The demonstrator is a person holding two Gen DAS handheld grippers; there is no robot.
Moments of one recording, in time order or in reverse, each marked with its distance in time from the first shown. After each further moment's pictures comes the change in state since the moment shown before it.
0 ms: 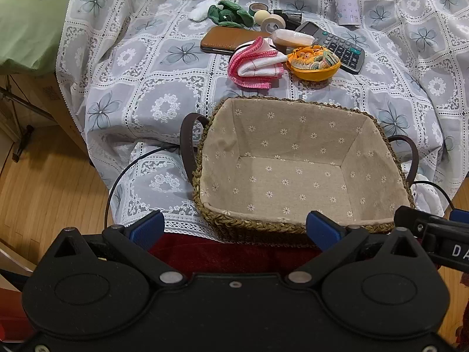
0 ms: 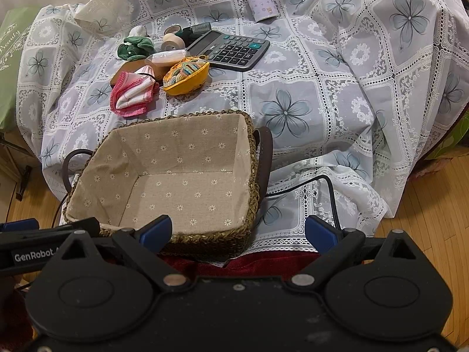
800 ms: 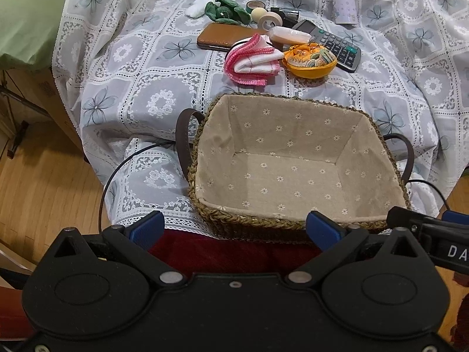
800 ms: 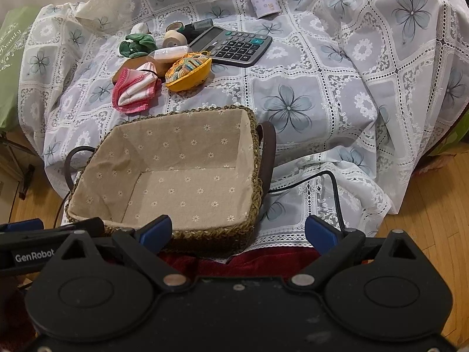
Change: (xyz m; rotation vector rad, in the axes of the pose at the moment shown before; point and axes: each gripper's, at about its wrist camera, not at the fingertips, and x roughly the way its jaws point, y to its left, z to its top) left arm -0.001 0.004 0.000 -0.013 0.013 -0.033; right arm 0.002 0.000 -0.002 0.010 0.009 0.018
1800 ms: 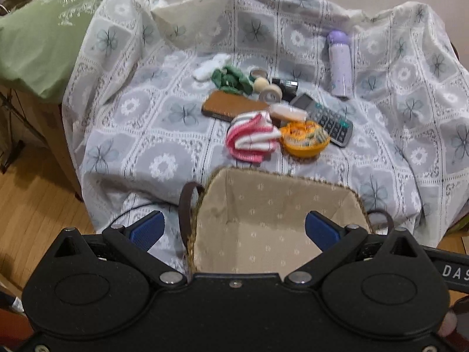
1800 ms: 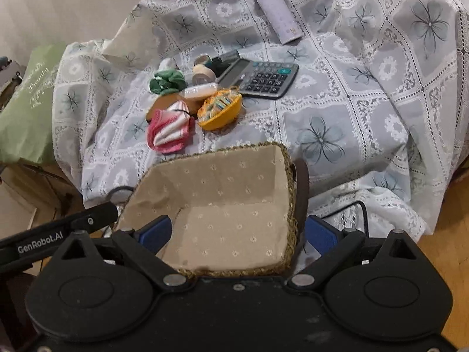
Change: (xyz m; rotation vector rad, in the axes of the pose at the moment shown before) left arm -0.025 0.013 0.023 -0.082 -0.258 -0.050; right arm -0.009 -0.003 0.018 0.060 -0.116 0.180
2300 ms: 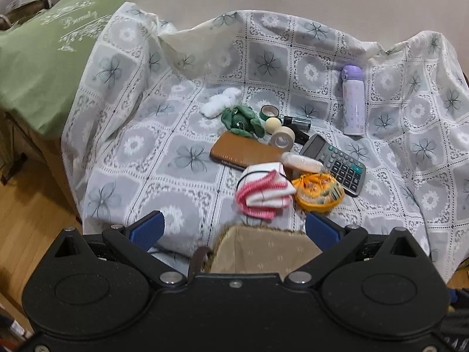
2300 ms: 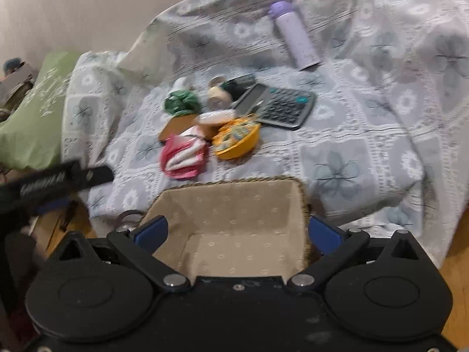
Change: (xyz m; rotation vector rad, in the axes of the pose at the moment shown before) left arm 0.023 0.012 0.049 -0.028 -0.081 0.016; right arm 0.009 0.012 0.022 -0.062 -0.055 0.044
